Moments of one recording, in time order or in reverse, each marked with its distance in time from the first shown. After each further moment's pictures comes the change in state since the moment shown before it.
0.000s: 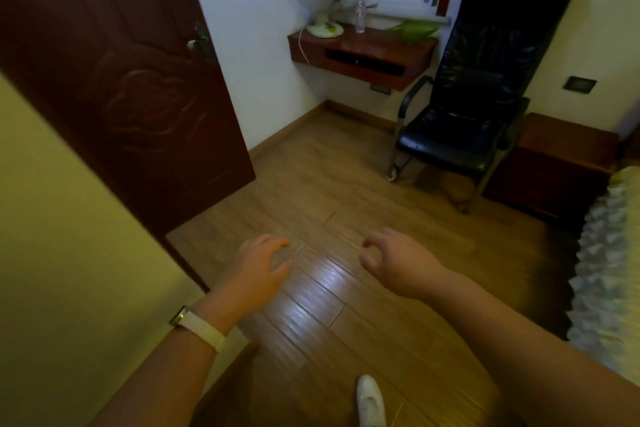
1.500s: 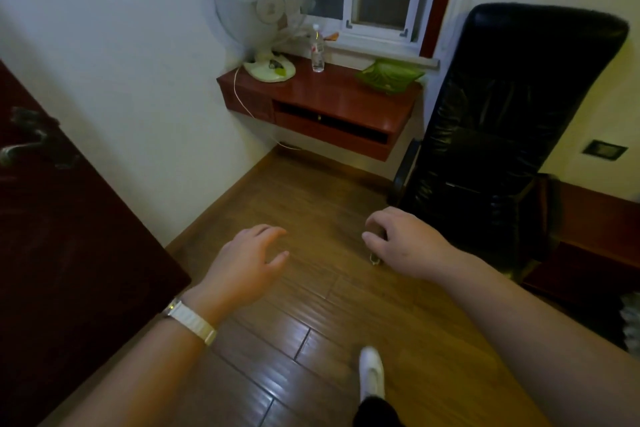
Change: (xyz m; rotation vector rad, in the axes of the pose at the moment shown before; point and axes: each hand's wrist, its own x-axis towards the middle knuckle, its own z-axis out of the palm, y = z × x) left_hand 0.746 0.029 -0.138 0.094 -0.045 0.245; right_hand 0.665 0.132 -0.250 0.016 0.158 0.169
